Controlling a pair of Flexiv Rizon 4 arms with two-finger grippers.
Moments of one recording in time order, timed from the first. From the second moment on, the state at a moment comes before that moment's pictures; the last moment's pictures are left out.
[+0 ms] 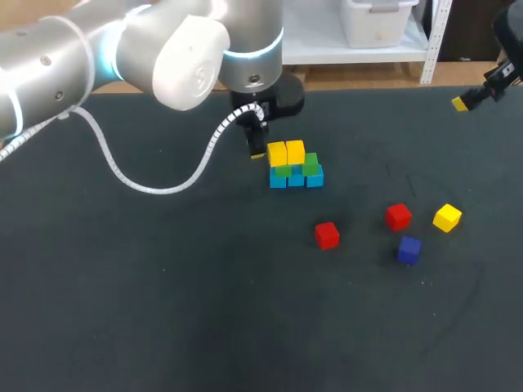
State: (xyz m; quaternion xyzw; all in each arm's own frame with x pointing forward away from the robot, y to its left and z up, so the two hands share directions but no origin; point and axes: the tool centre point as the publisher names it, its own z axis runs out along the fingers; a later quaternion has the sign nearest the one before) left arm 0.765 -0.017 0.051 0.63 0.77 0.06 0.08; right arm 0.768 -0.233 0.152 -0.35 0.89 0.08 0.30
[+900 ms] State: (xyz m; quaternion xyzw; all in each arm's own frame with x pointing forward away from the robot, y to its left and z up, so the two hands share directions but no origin) left arm 0.771 -0.026 0.053 0.63 0.77 0.05 0.08; right arm 0.768 -0.233 0.152 -0.35 0.89 0.08 0.30
